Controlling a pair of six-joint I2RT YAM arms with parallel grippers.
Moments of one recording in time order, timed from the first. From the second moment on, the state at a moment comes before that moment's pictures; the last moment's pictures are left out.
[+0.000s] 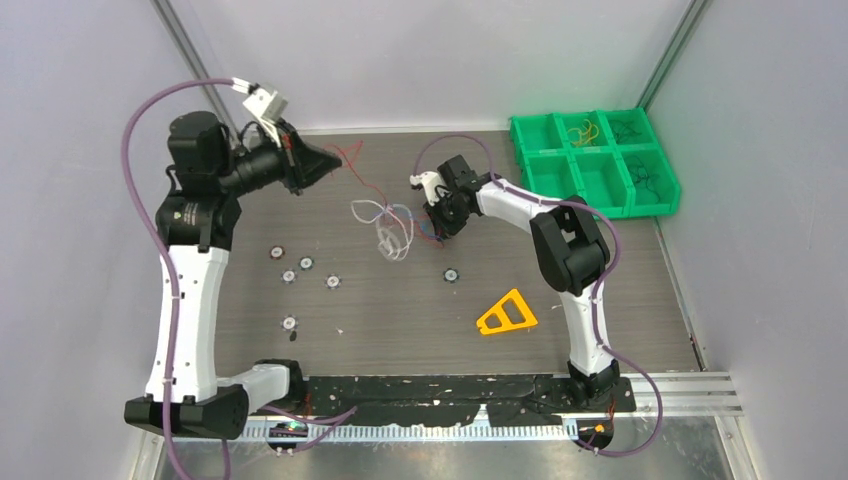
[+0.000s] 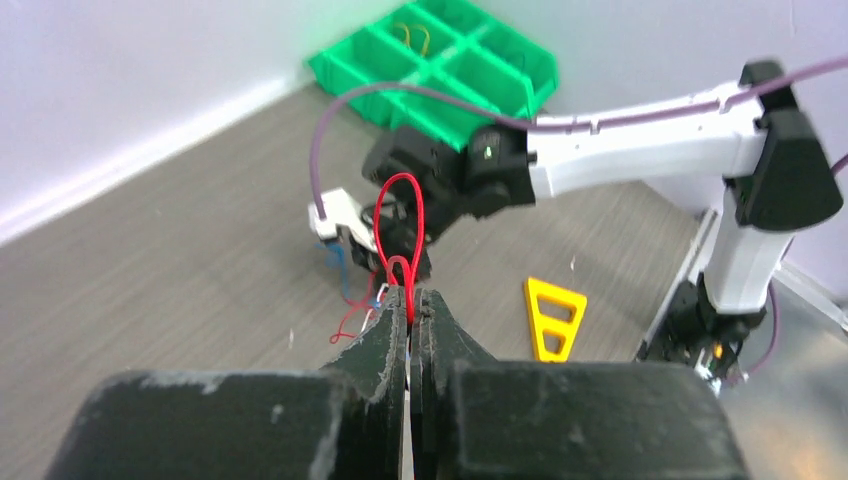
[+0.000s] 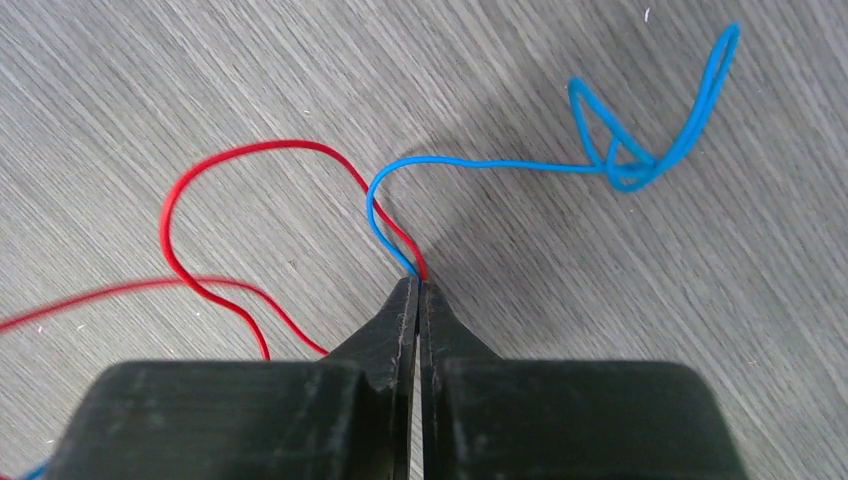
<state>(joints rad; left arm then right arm) -0.05 1.16 1.54 -0.64 0.86 -0.02 0.55 2.15 1.60 -0.52 -0.31 -0.24</state>
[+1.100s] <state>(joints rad) 0.03 1.41 2.39 -0.31 0.41 -0.34 0.57 2.11 1.52 -0.46 -0.32 -0.25</state>
